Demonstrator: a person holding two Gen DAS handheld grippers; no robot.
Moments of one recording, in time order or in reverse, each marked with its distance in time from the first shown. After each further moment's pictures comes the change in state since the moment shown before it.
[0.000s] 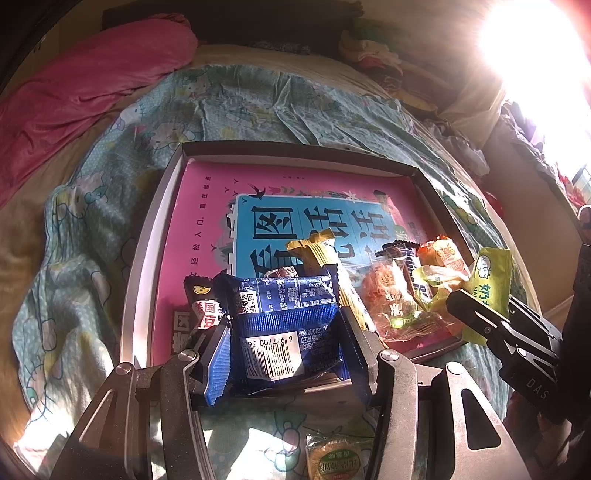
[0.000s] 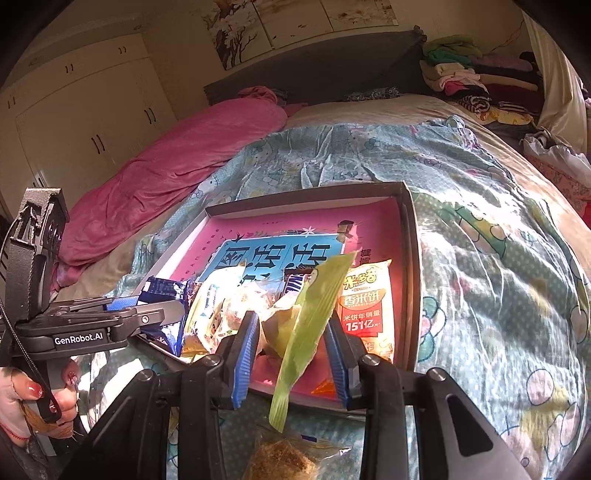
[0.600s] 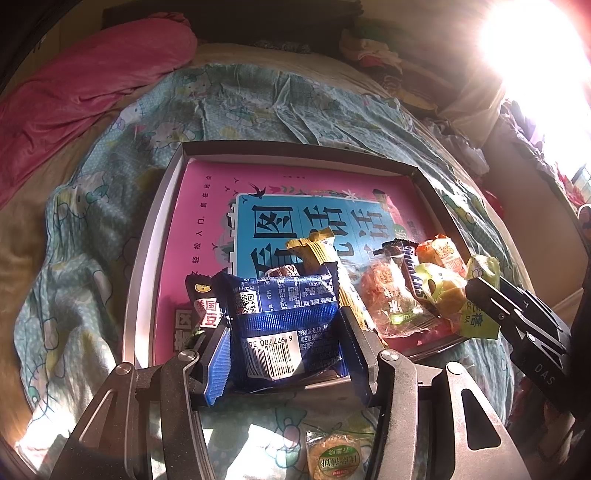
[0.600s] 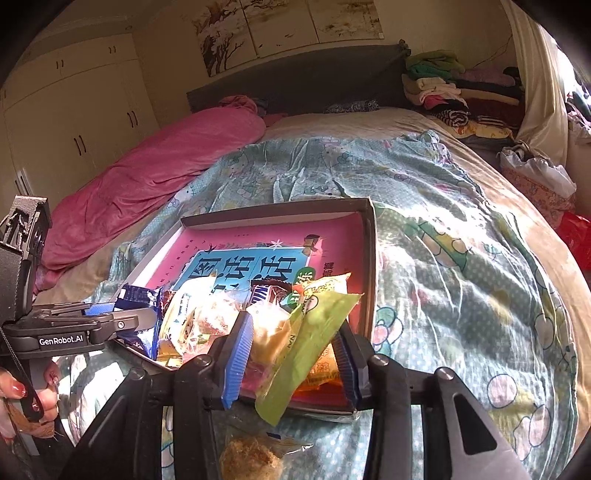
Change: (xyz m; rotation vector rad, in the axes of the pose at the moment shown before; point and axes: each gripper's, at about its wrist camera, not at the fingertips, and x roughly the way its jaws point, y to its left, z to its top) left arm -0.001 0.002 -0.002 -0.001 0.003 -0.002; right arm -0.016 -0.006 0.003 -0.016 -0.044 -0.116
